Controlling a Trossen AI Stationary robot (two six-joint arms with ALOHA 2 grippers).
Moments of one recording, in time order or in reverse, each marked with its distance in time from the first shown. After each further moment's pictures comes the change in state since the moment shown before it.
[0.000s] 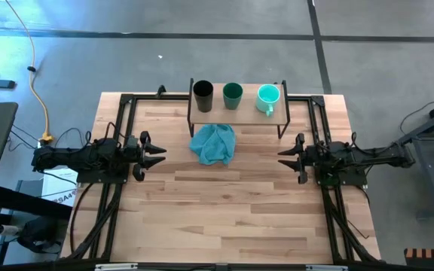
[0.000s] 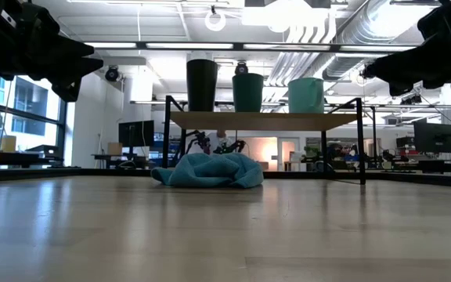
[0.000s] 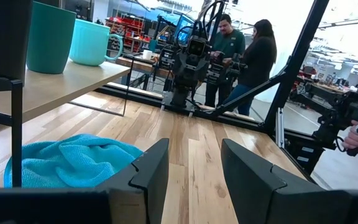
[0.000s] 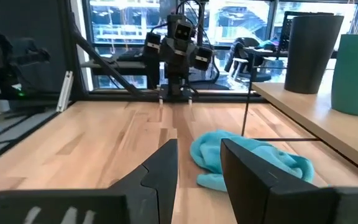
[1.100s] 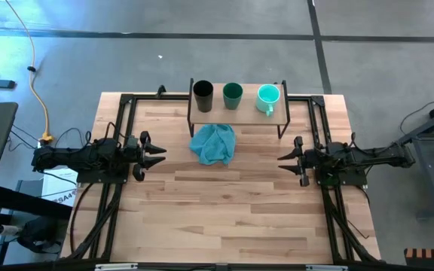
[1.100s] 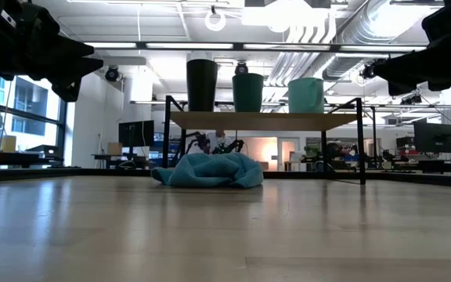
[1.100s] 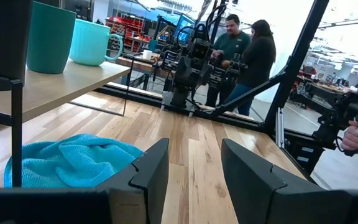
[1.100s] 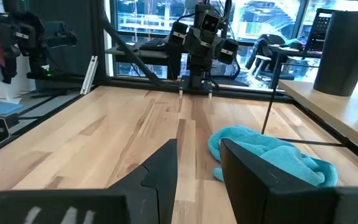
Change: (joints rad) left arm 0.000 0.000 0.000 0.000 0.000 0.000; right arm 0.000 0.000 -0.001 -0.040 -0.097 -0.055
